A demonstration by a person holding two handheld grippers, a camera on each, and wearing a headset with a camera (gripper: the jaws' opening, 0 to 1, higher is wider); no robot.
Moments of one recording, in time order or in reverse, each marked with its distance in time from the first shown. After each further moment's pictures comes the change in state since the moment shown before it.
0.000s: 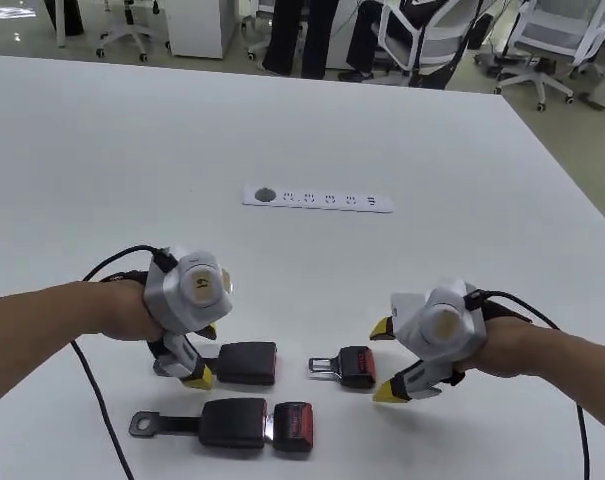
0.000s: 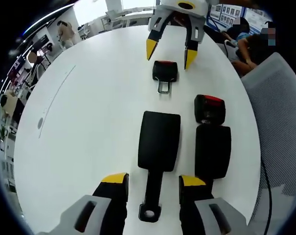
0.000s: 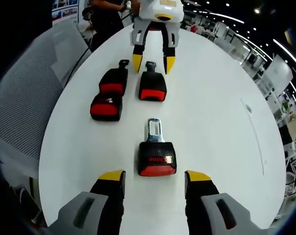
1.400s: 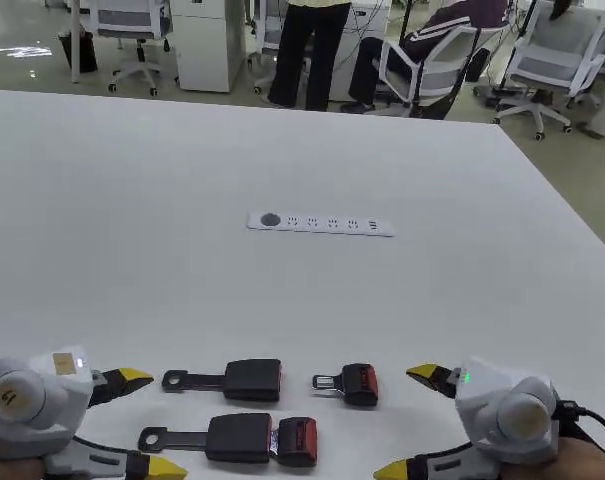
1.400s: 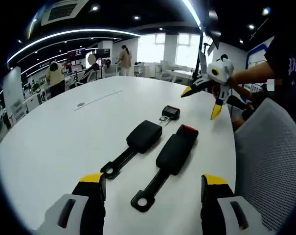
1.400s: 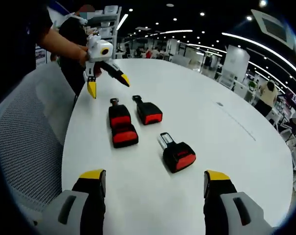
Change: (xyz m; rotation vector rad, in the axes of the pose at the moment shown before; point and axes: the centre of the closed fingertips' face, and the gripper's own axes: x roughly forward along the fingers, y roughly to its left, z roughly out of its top) left arm -0.055 -0.062 -0.038 -0.408 -0.587 0.192; right arm -0.035 0.050 0.010 0.365 -0.326 -0.235
